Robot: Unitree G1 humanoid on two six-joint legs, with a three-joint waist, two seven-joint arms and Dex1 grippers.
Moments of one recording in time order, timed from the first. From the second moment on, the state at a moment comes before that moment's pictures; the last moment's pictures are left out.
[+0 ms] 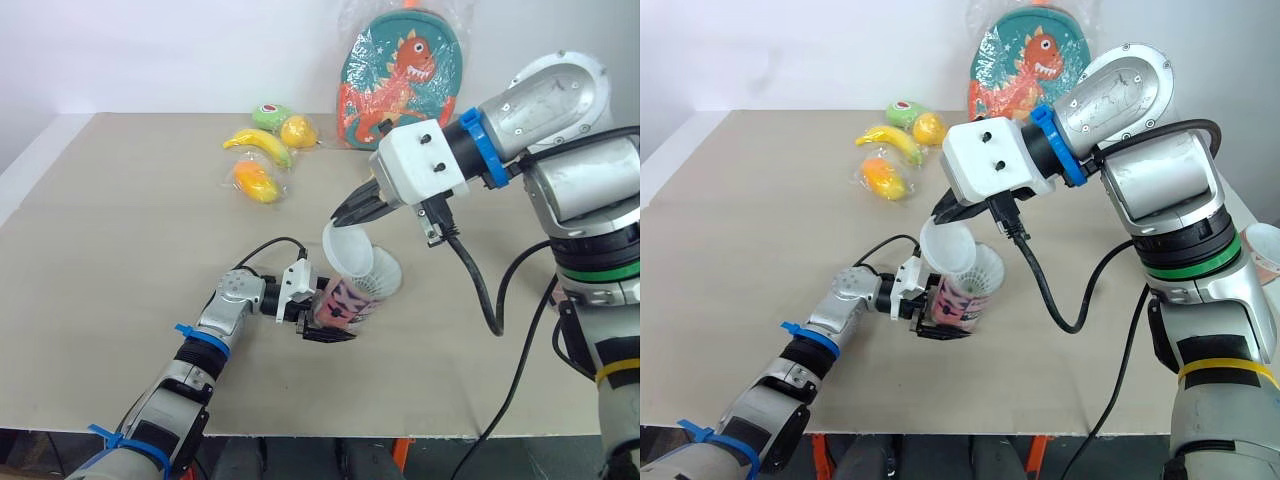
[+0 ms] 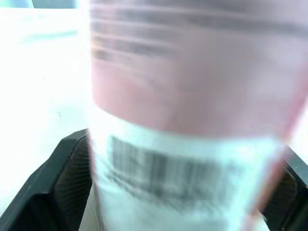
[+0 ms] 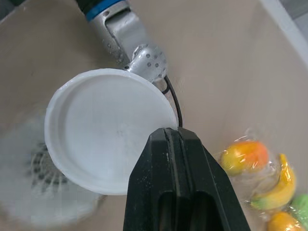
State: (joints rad) left arm -0.66 0.18 -0.25 0.62 -0.19 -0.19 -1.39; right arm -1.25 -0.76 0.35 -0.08 0.18 0.28 1.57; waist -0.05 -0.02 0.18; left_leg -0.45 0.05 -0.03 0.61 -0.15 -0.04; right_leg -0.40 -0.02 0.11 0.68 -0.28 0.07
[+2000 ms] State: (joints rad) left arm -0.62 0.17 -0.24 0.52 -0.24 -0.04 -1.38; right arm -1.30 -0.84 0.55 -0.02 0.20 0.16 1.57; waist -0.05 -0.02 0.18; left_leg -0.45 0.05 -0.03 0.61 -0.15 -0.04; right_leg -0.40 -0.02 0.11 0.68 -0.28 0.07
